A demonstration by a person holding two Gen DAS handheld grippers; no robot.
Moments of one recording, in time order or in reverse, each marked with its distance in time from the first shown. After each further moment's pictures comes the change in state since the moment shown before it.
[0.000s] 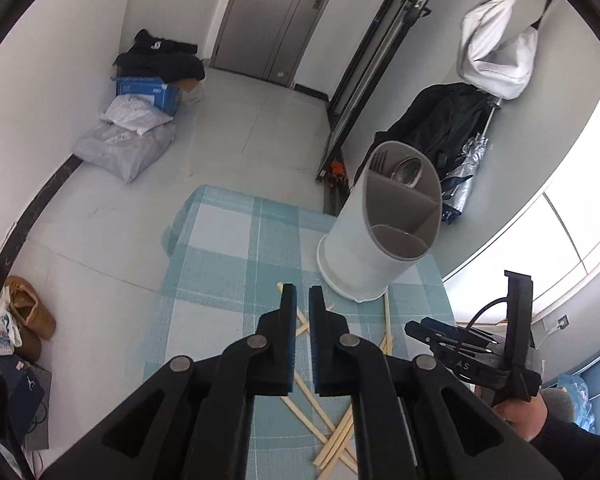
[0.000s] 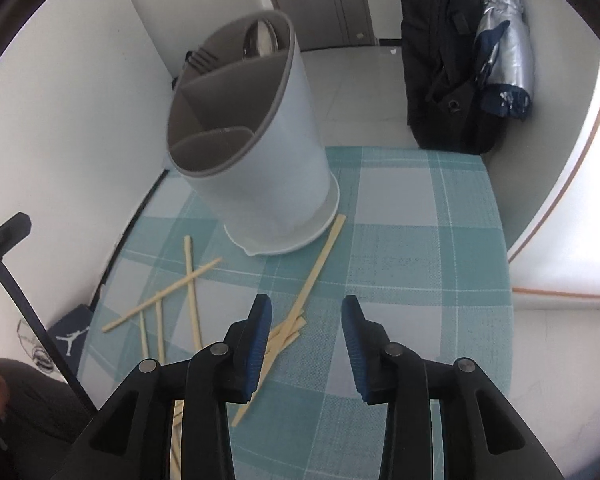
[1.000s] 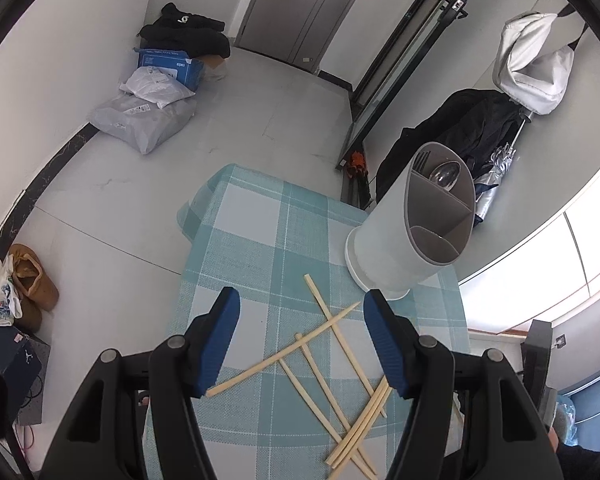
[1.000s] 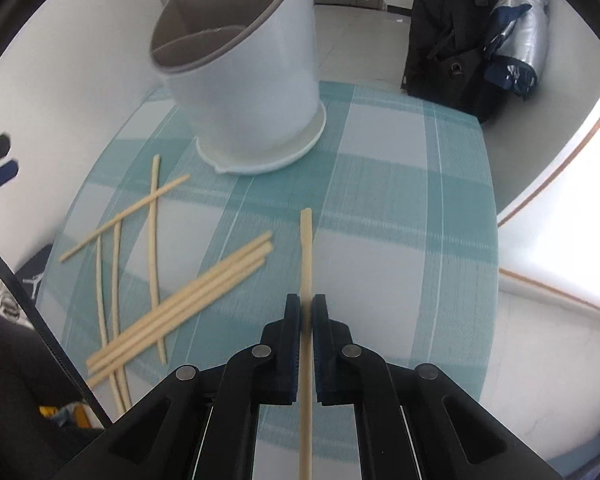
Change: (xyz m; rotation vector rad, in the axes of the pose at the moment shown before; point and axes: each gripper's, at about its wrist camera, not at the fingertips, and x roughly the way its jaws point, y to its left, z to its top) left arm 0.002 0.023 0.002 -0.062 0.040 0.037; right arm -0.014 0.002 -0.044 -0.131 0.184 -0.092
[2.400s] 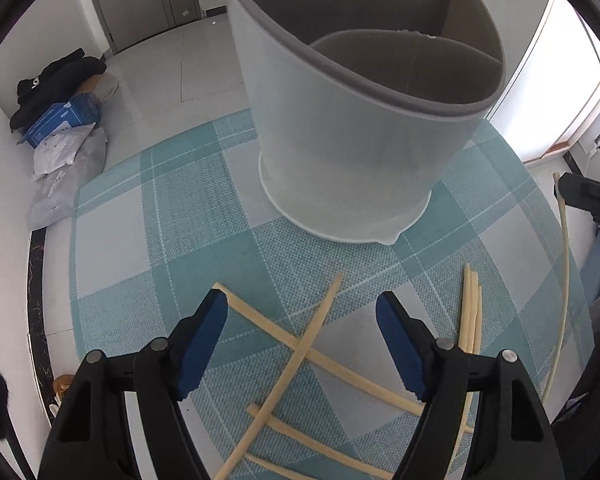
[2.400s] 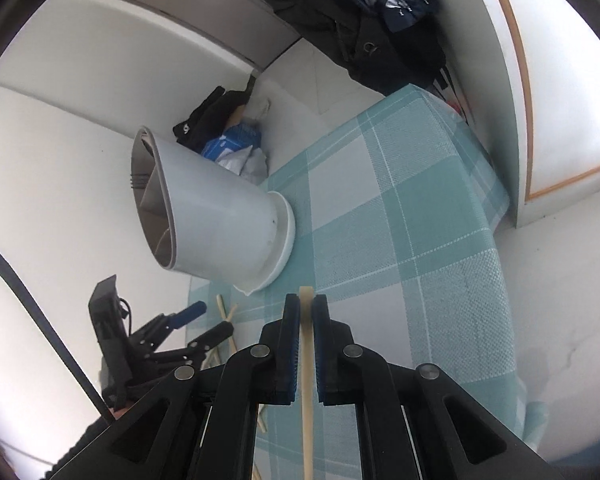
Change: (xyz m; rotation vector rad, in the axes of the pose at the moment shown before) left arm 0.135 -0.068 -0.014 0.595 0.318 0.101; right arm -0.001 -0.112 0.024 0.588 -0.223 0.499
